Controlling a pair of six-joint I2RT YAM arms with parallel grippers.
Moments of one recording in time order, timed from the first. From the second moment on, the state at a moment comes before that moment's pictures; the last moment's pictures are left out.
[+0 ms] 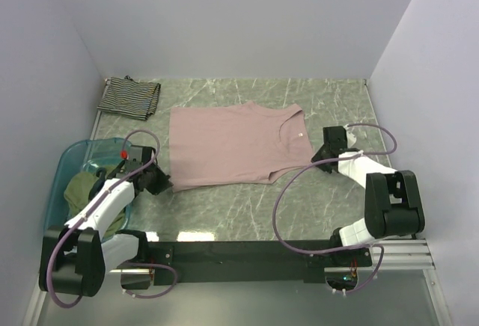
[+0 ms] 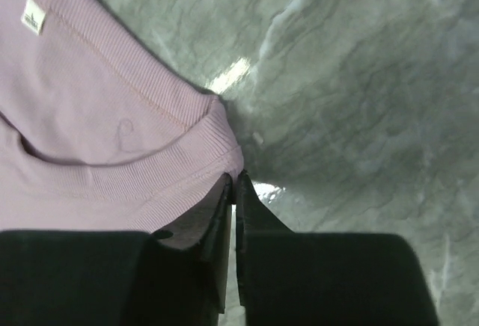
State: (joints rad) left arm -0.11 1.10 0.53 -0.46 0.06 -0.91; right arm 0.07 1.47 0.68 -0.20 0.15 0.74
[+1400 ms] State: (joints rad) left arm -0.48 1.02 0.41 -0.40 -0.05 -1.02; right arm 0.49 1.18 0.48 -0.22 0.10 0.77
